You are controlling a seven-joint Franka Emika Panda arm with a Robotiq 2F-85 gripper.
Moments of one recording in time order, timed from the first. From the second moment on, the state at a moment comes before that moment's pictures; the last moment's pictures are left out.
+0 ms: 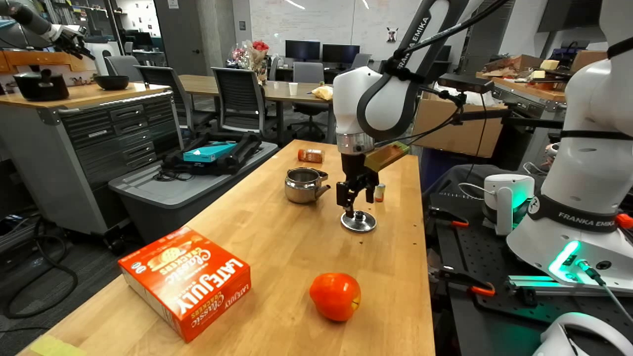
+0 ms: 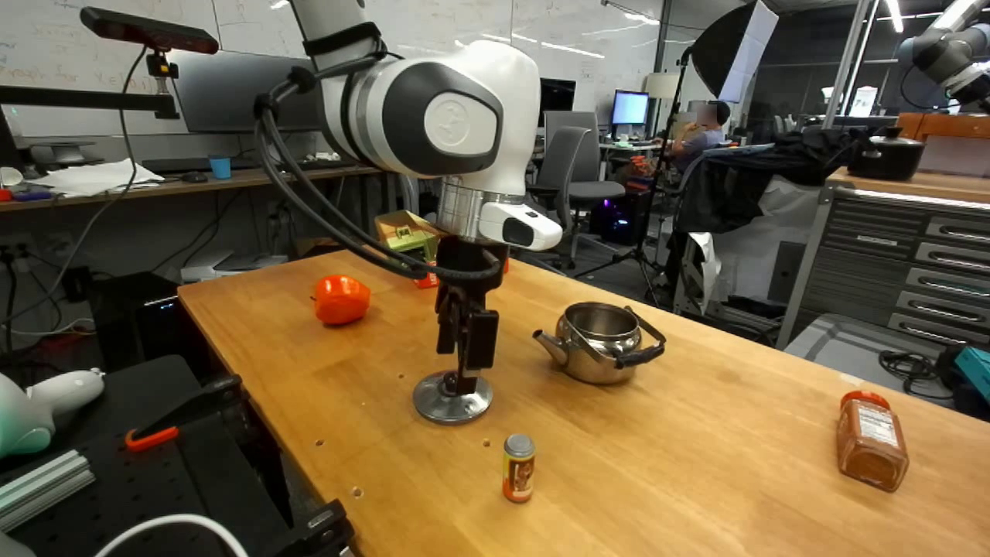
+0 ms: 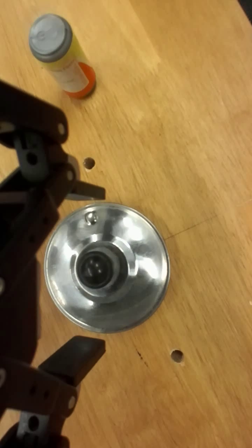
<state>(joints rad) 0.01 0.27 -0.05 -2.52 0.03 2.61 0.36</state>
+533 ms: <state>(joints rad) 0.04 0.29 -0.08 -2.51 -0.03 2.61 0.41</state>
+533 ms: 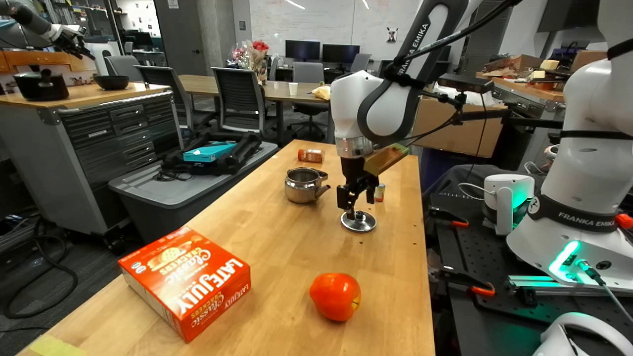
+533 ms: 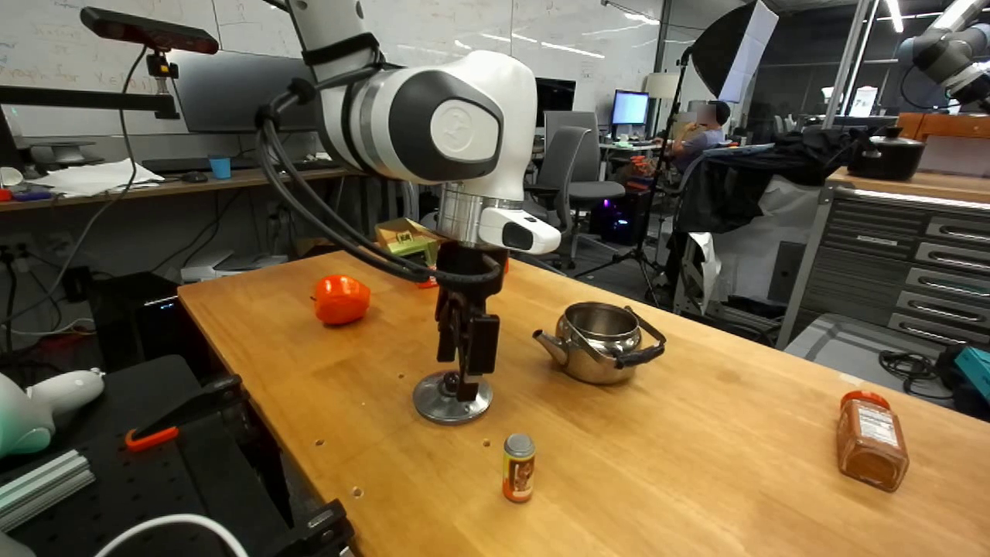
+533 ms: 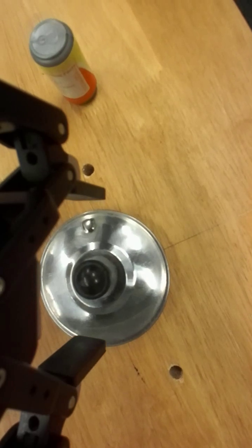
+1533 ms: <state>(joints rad) 0.07 0.31 -0.09 -2.46 -0.06 2.54 0.48</state>
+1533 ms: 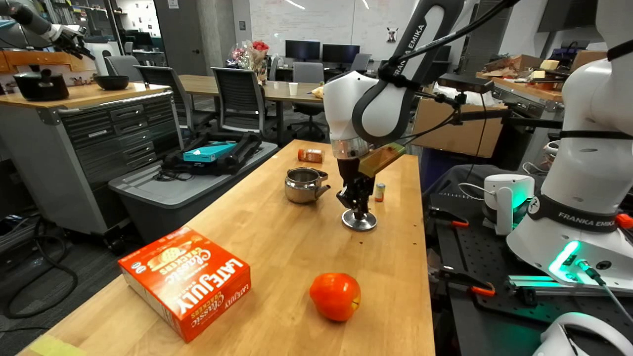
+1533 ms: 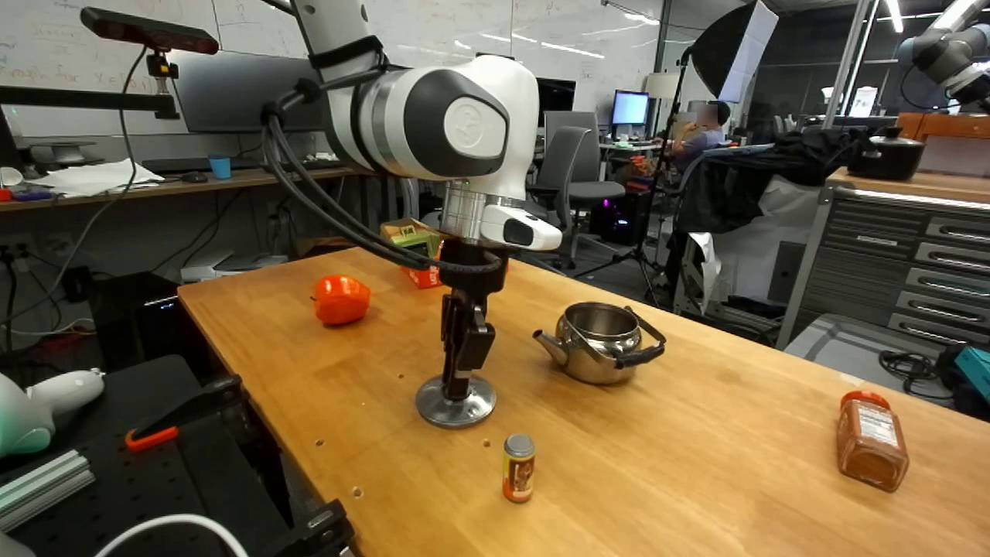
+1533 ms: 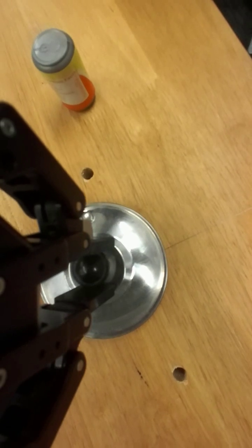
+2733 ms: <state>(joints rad) 0.07 0.17 -0.08 -2.37 0.05 2.38 0.45</state>
